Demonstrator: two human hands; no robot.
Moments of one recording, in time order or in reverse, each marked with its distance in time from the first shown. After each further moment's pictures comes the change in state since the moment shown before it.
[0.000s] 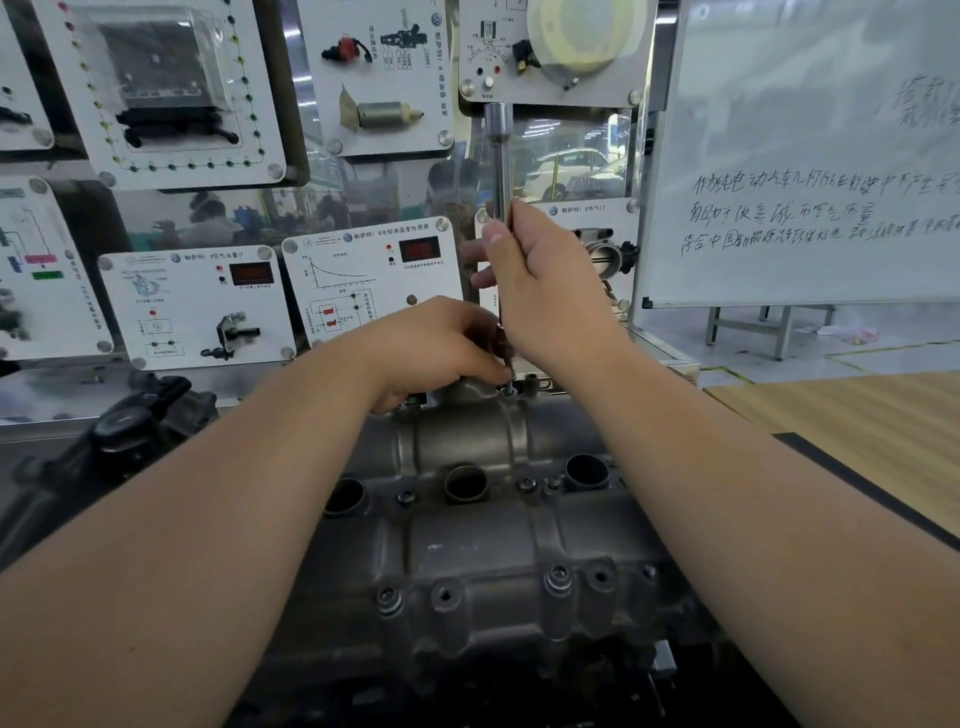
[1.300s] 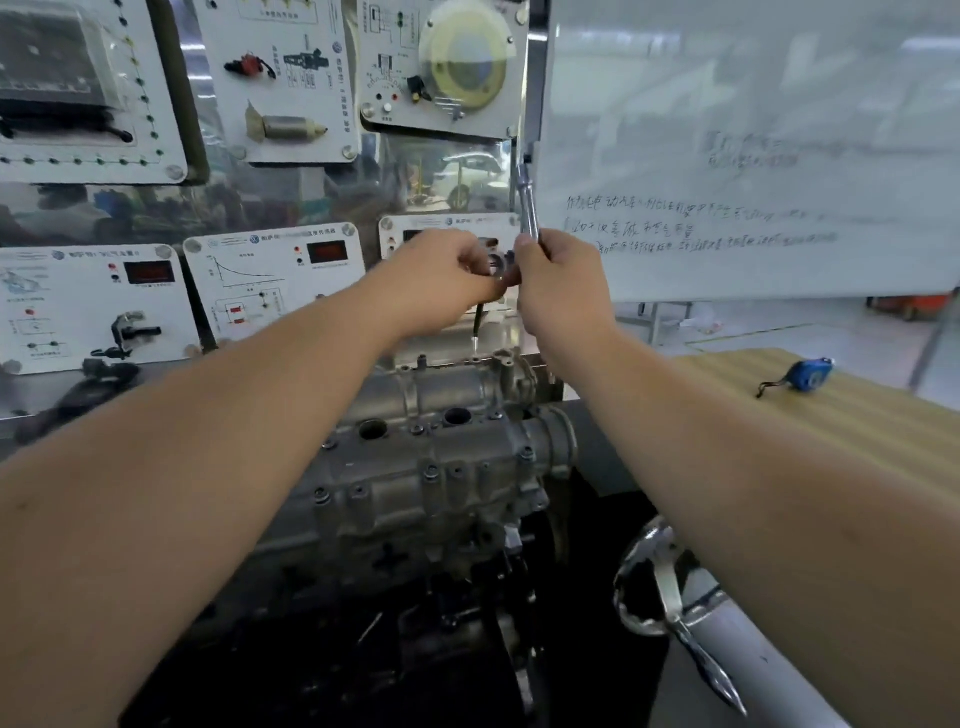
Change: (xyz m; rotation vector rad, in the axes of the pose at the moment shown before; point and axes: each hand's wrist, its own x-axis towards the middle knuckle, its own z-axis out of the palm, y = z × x) left_hand -0.040 0.124 0.038 0.177 0.191 0.233; right_hand -0.053 -0.041 -0.110 -0.012 0.301 0.374
